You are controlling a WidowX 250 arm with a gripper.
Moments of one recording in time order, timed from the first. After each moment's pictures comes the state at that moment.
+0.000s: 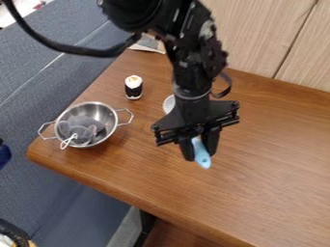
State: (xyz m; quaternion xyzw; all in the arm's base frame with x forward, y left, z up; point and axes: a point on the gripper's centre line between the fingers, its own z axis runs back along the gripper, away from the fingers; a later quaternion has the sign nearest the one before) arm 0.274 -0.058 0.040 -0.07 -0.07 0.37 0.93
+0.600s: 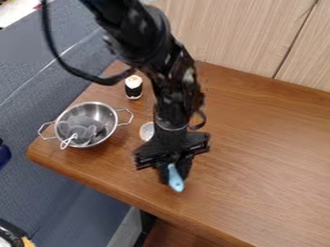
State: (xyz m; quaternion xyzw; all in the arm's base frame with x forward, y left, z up) arm 0.265 -0.031 -0.014 0.01 -0.04 0.38 0.92
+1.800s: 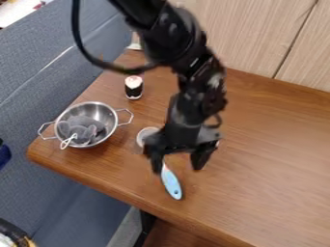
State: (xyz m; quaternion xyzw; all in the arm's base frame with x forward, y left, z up) arm 0.278 -0.039 0.013 0.06 -0.08 0.32 0.94
